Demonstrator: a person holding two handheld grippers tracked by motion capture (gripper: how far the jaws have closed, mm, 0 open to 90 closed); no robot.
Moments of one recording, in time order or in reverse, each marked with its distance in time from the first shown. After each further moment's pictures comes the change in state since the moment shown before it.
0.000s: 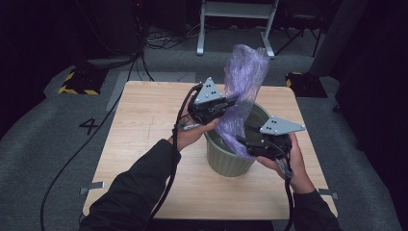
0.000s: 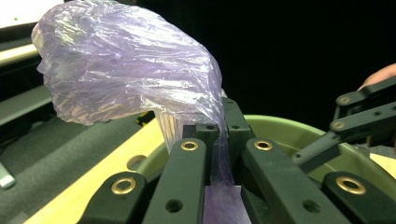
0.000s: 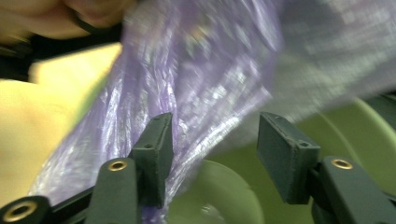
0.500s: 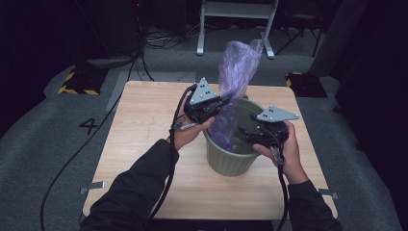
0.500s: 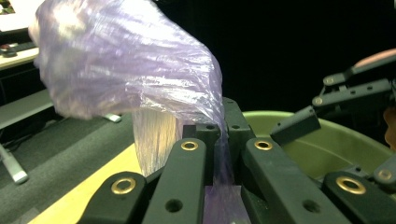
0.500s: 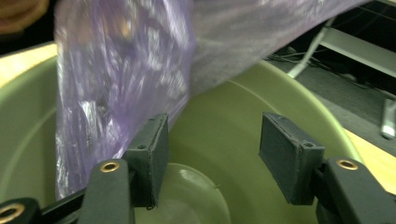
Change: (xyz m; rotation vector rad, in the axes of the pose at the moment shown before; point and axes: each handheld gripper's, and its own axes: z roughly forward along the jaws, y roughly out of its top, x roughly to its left) left arm 0.006 -0.020 0.001 -0.006 0.025 -0.014; right arm -0.017 0.007 0.017 0.025 -0.096 0.048
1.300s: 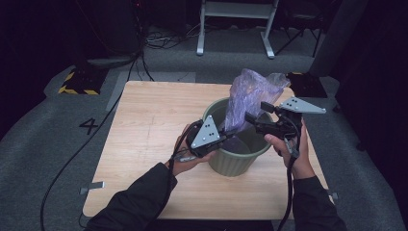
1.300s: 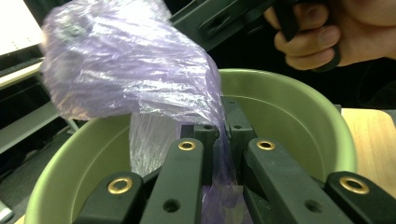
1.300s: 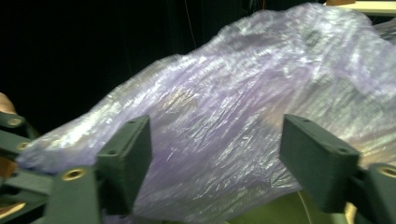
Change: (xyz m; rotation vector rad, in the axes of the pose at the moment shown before) left arm -0.056 -0.044 -0.019 -0.023 -0.101 0.162; right arm -0.028 0.009 -0.018 -0.197 0.063 0.206
